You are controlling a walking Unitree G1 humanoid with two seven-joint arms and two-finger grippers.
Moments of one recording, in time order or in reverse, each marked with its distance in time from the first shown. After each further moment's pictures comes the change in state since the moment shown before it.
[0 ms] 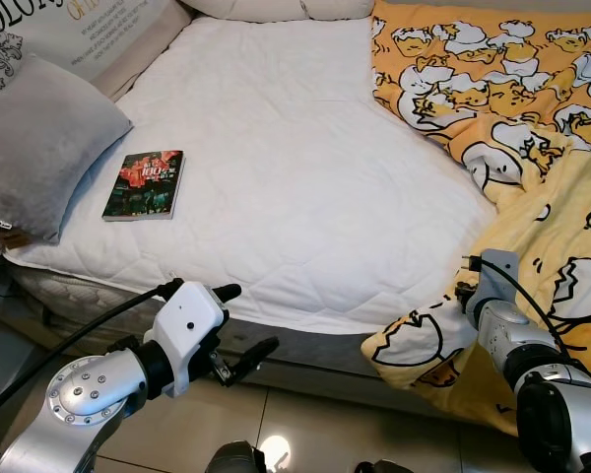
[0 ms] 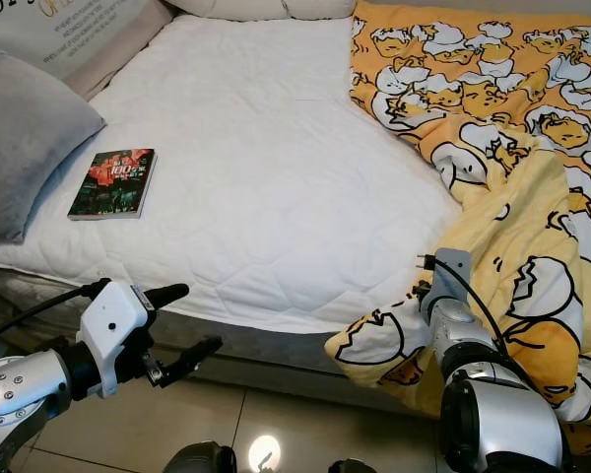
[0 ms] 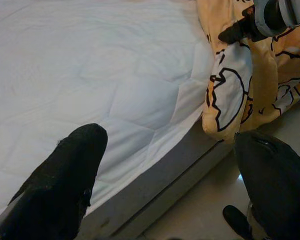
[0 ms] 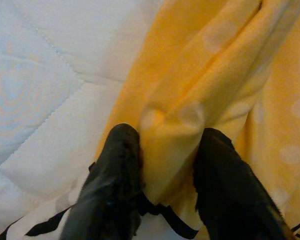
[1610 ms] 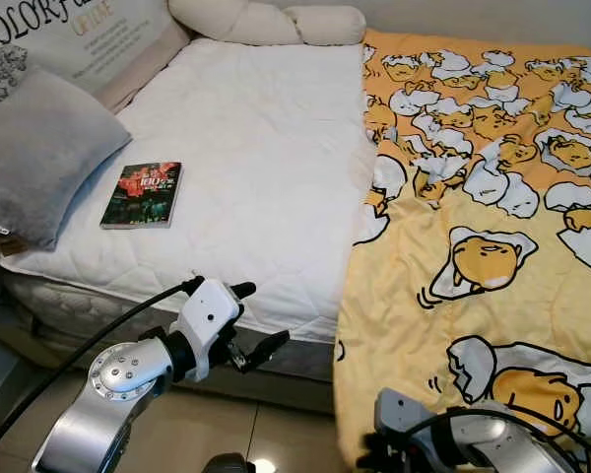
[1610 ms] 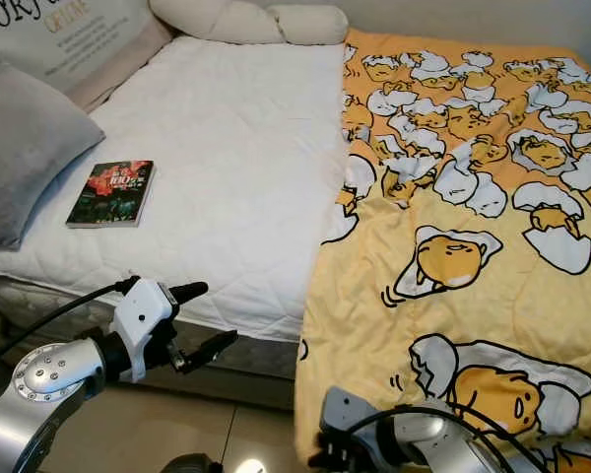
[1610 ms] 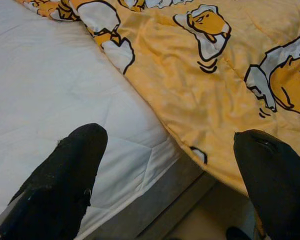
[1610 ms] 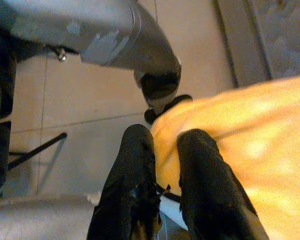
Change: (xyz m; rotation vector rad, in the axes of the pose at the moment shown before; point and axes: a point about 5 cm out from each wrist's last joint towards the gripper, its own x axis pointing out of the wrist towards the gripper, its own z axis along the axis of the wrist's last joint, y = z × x) left arm 0.034 0.009 -0.023 -0.009 -0.034 -0.036; right arm -0.118 0.056 -0.120 -0.867 0.228 1.374
